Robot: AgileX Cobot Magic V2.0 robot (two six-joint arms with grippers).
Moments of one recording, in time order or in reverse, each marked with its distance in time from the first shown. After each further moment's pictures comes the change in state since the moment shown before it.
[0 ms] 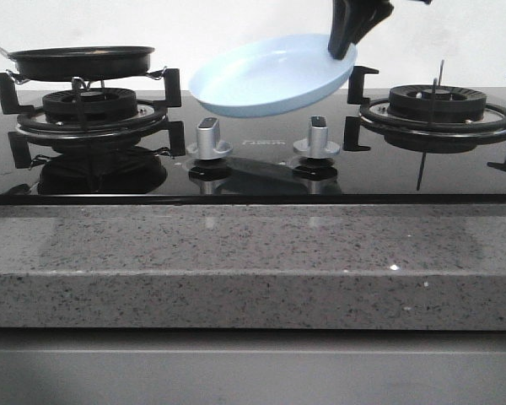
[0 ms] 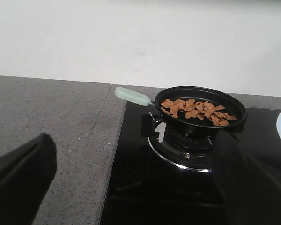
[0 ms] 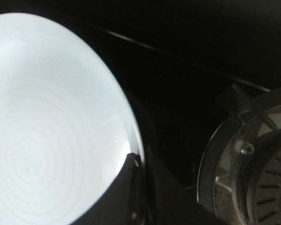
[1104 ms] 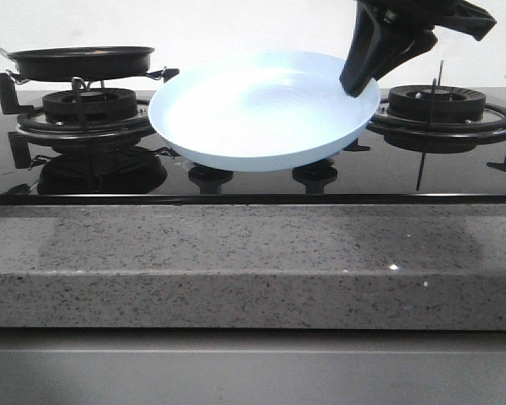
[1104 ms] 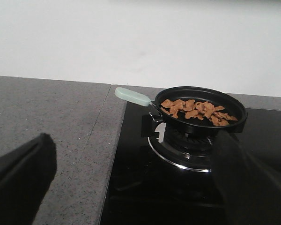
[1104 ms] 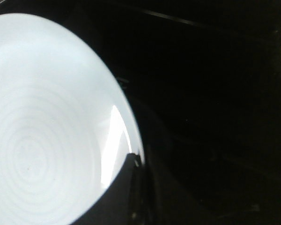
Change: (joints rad) left arm 0.000 0.000 0.000 0.000 0.000 0.000; right arm 0.075 -0.560 0.991 0.148 -0.508 -0.037
